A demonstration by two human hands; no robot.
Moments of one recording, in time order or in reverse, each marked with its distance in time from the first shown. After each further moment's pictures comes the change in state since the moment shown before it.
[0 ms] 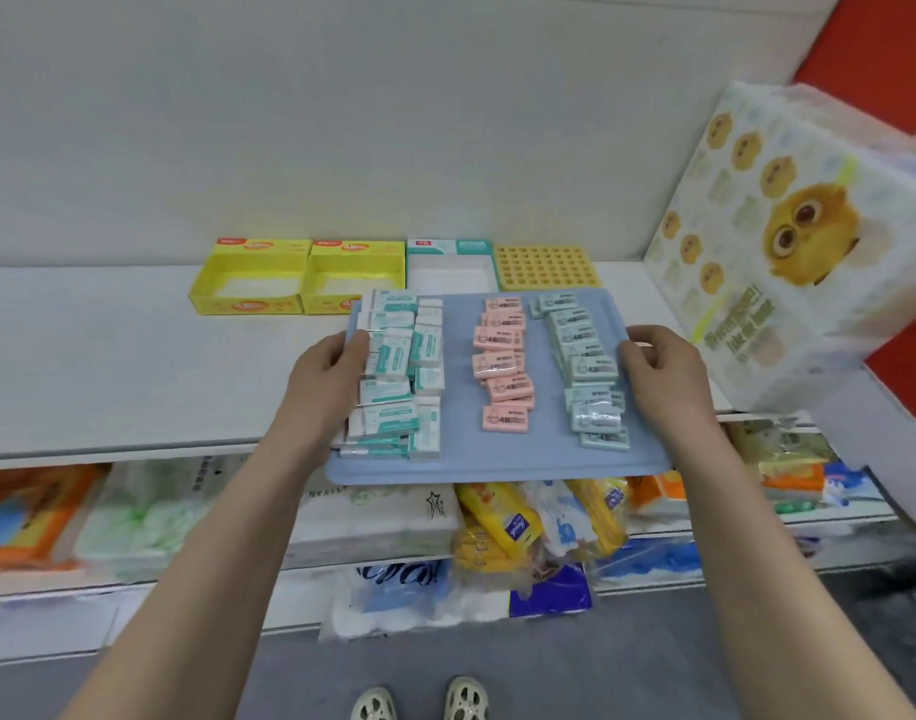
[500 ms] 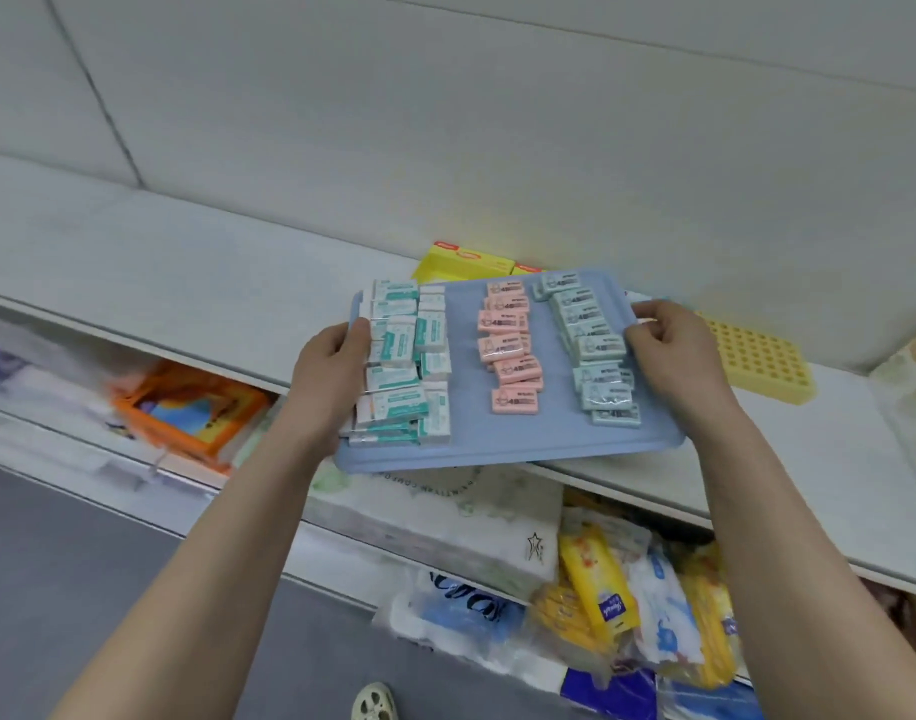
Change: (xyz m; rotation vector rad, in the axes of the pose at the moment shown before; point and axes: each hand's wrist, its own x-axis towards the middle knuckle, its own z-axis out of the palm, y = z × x) left_hand -0.019 -0.011 -0.146 -0.059 0.420 -0.101; right_hand 0.031 -0.138 0.133 -0.038 -0.279 -0.337
